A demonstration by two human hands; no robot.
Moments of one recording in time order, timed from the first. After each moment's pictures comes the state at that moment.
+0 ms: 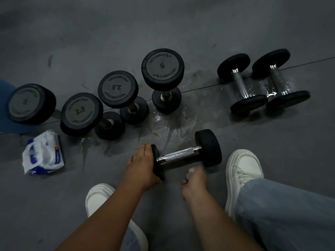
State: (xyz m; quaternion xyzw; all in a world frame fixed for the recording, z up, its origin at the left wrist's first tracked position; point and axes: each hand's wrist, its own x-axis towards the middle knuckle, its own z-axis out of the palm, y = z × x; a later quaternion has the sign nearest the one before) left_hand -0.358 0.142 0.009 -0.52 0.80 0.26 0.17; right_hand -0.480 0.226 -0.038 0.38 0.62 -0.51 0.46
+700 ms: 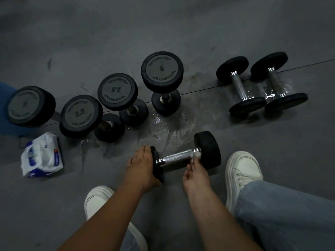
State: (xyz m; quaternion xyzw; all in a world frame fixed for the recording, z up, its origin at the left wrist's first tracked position) left_hand -0.357 0.140 0.008 -0.52 0.79 0.26 0.18; right_hand -0.494 0.217 -0.045 0.42 0.52 -0.60 0.45
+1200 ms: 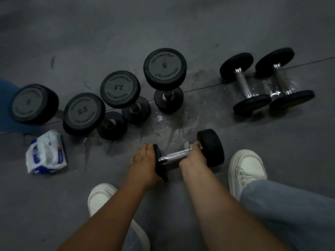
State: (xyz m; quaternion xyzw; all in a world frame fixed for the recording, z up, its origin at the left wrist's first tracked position) left_hand -0.357 0.140 0.006 -0.52 0.80 0.26 0.18; right_hand -0.501 0.164 -0.038 0.40 0.56 -0.57 0.45
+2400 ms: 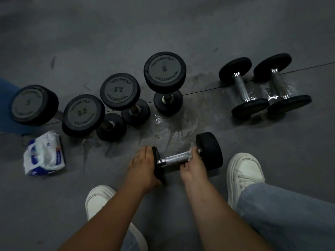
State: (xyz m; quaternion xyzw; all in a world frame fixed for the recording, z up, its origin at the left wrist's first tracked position) left_hand -0.356 0.141 0.004 -0.52 0.79 0.27 0.17; right_hand -0.497 0.185 -0.053 0.38 0.49 -0.63 0.47
